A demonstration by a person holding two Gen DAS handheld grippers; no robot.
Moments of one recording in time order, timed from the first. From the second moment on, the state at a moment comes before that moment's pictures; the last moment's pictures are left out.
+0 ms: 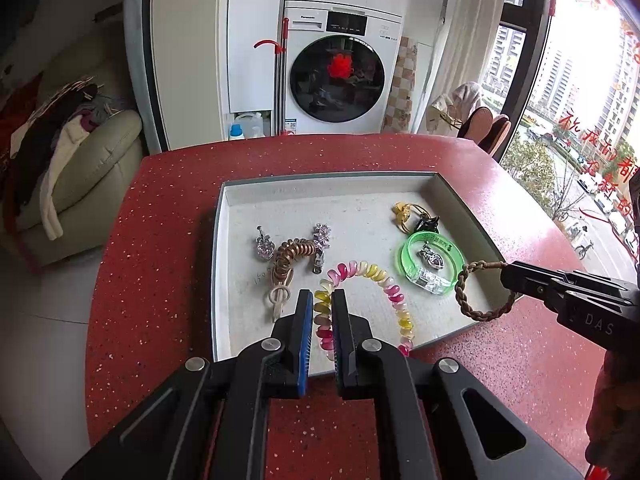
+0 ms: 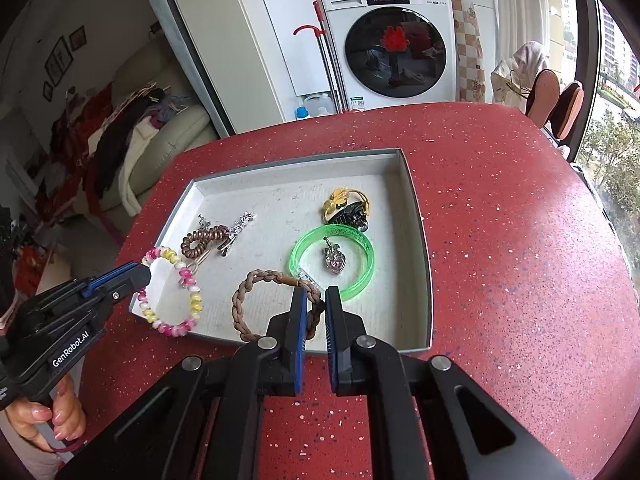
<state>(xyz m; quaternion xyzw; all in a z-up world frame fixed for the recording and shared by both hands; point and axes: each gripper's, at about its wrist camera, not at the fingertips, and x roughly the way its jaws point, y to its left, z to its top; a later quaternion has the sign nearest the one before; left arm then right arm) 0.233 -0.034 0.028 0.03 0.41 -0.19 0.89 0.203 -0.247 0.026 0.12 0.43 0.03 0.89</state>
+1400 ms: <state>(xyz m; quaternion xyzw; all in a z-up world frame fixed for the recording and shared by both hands) 0.289 -0.055 -0.027 0.05 0.45 -0.16 0.88 0.253 -0.264 -0.023 0.13 0.45 -0.01 0.88</state>
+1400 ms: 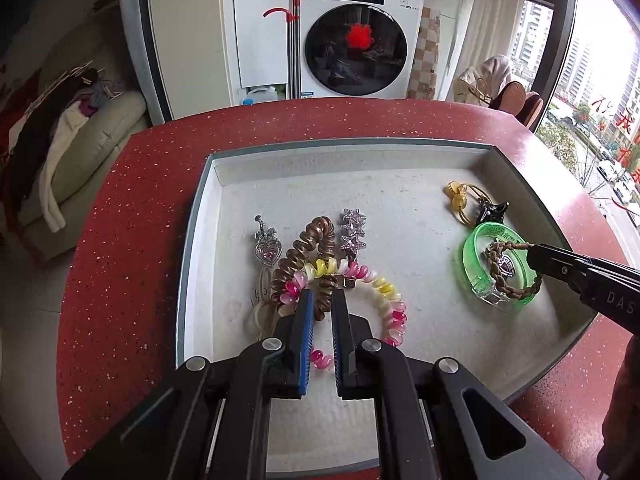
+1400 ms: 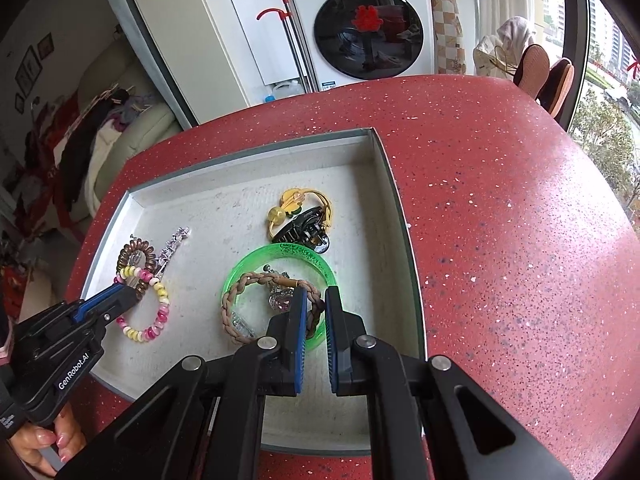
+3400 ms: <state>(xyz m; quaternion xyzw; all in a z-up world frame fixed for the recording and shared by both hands) 0.246 -0.033 0.010 0.03 0.39 -0.11 0.92 0.192 -0.245 0.023 0.11 0.34 0.00 0.93</state>
